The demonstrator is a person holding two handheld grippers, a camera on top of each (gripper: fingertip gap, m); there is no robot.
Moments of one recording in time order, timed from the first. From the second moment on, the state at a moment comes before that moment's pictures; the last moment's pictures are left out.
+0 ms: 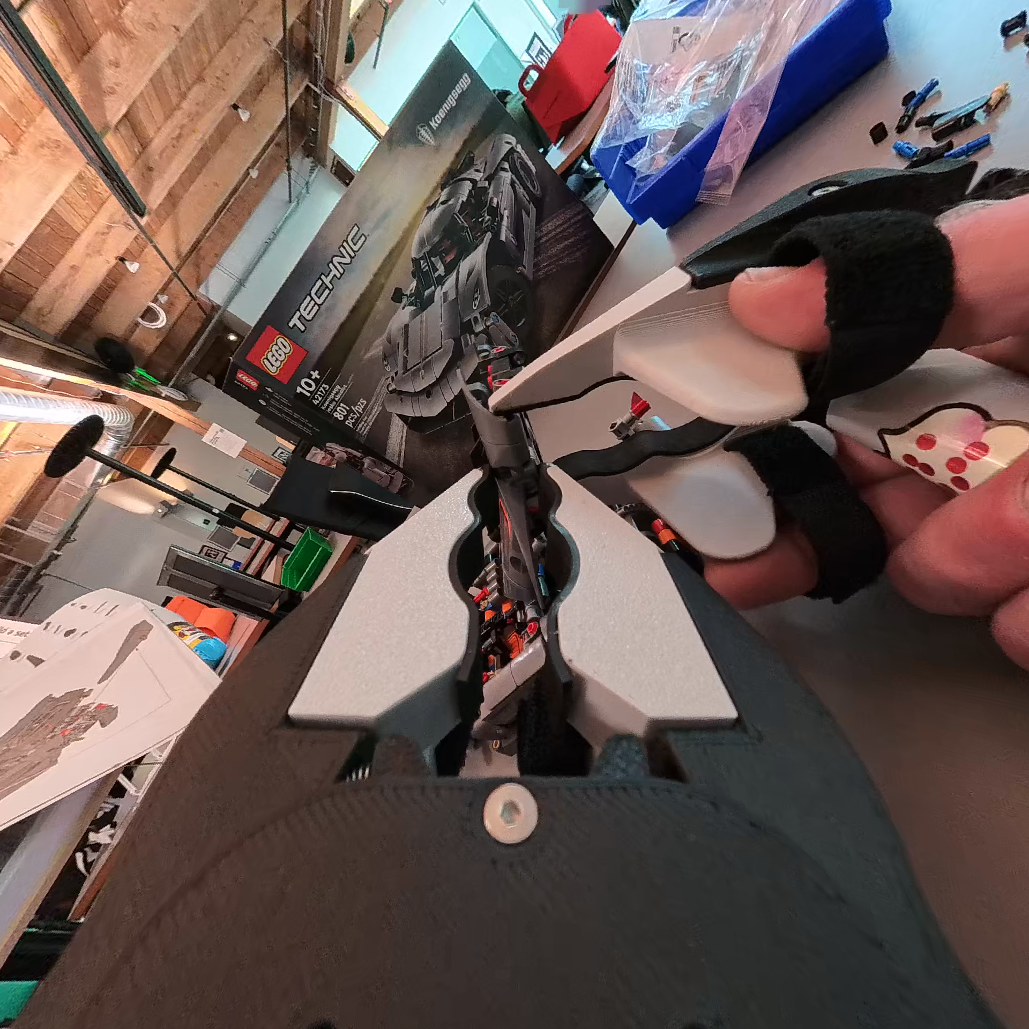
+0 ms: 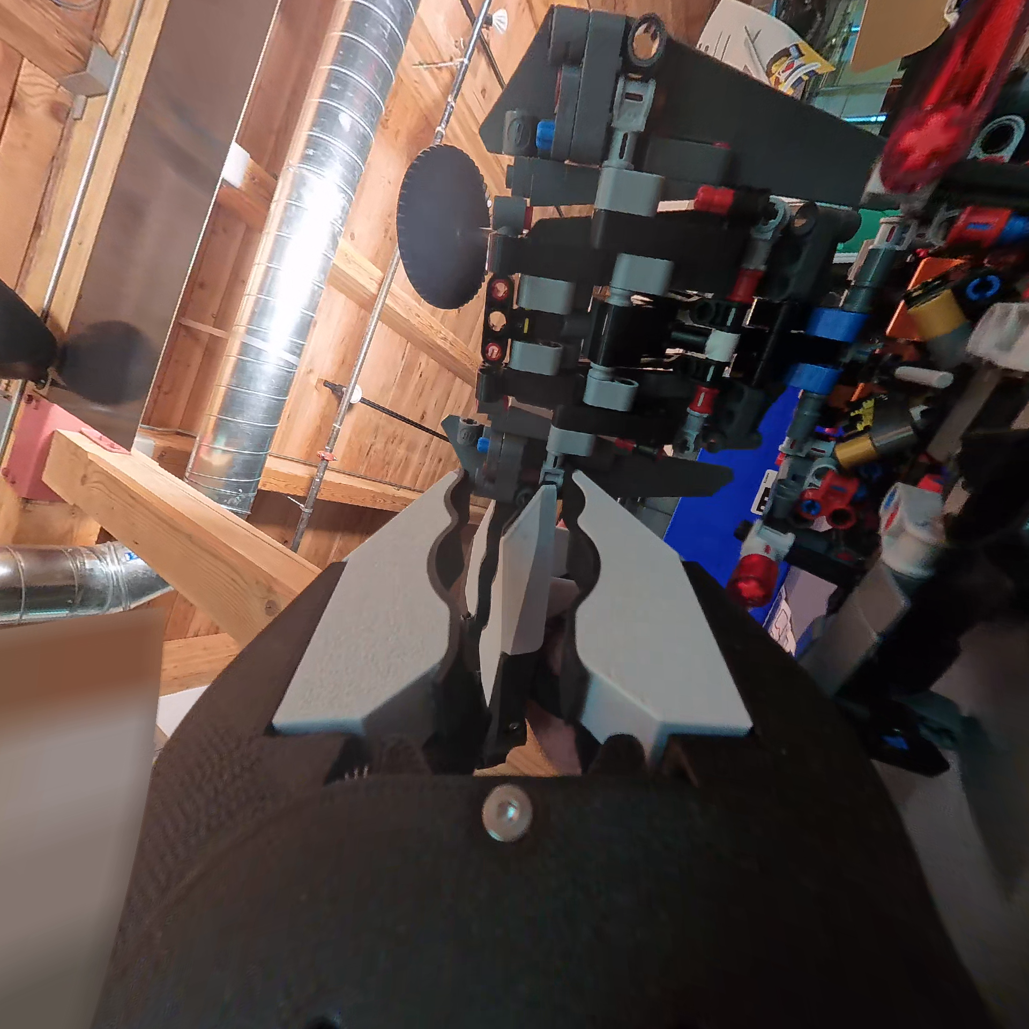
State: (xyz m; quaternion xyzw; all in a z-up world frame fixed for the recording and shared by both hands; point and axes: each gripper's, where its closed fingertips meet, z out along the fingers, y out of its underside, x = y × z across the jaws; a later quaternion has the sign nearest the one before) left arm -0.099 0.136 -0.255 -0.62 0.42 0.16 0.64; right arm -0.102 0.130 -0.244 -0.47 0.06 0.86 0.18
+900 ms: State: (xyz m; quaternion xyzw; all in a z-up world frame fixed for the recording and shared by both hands) left arm -0.097 0.137 -0.257 -0.61 0.43 0.19 0.64; right arm -0.099 0.137 -0.248 -0.48 0.06 0.86 0.18
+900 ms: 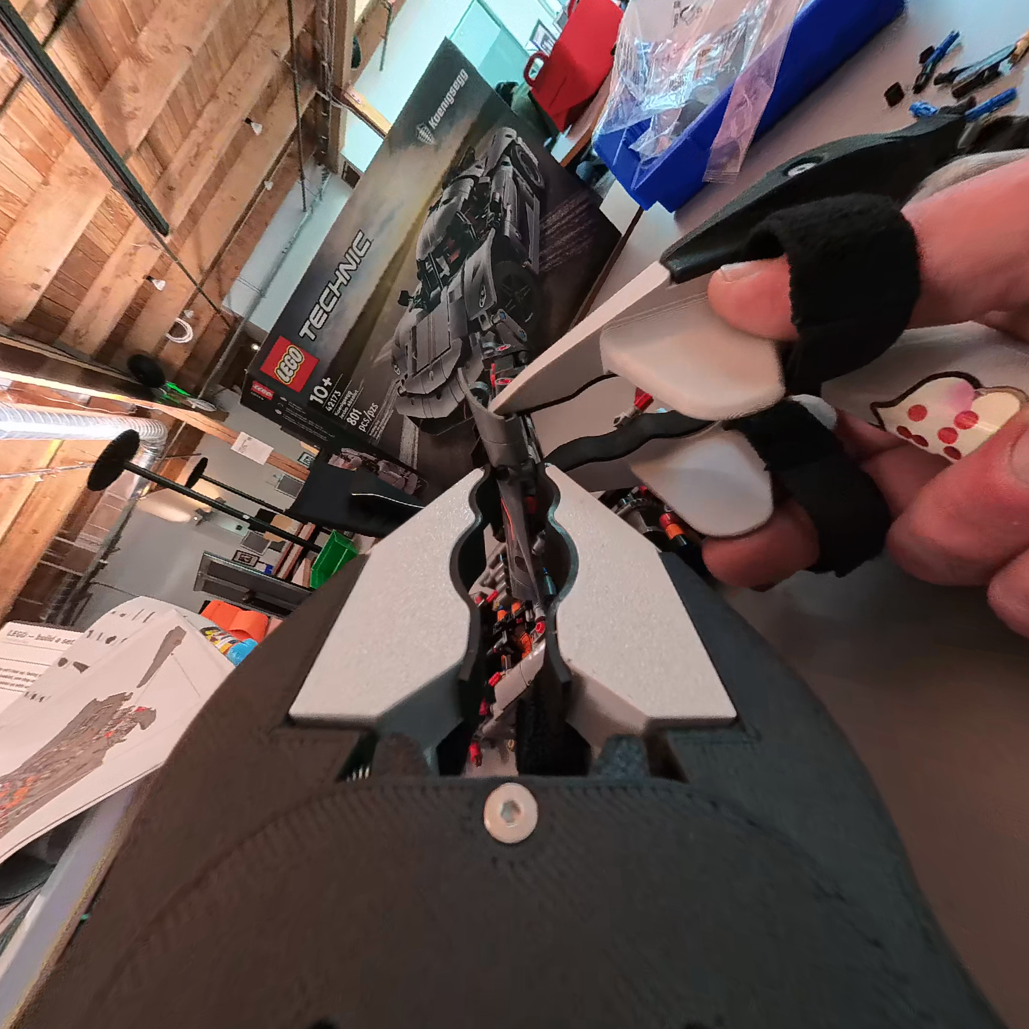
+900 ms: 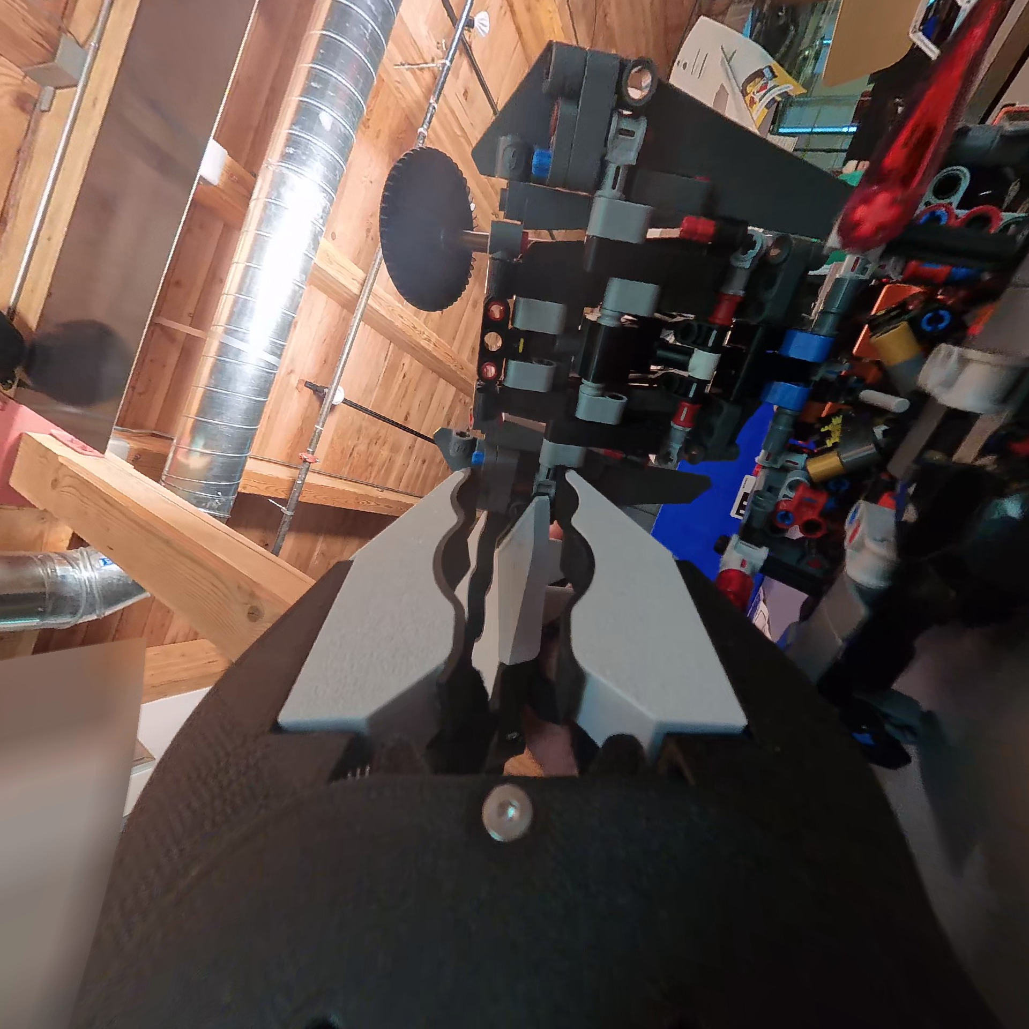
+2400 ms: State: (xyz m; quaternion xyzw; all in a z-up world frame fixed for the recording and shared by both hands) left arm -0.074 0.137 -0.274 -0.59 0.50 0.23 0.58; right arm 0.011 0.145 -0.238 -0.68 -0.20 0.59 0.38
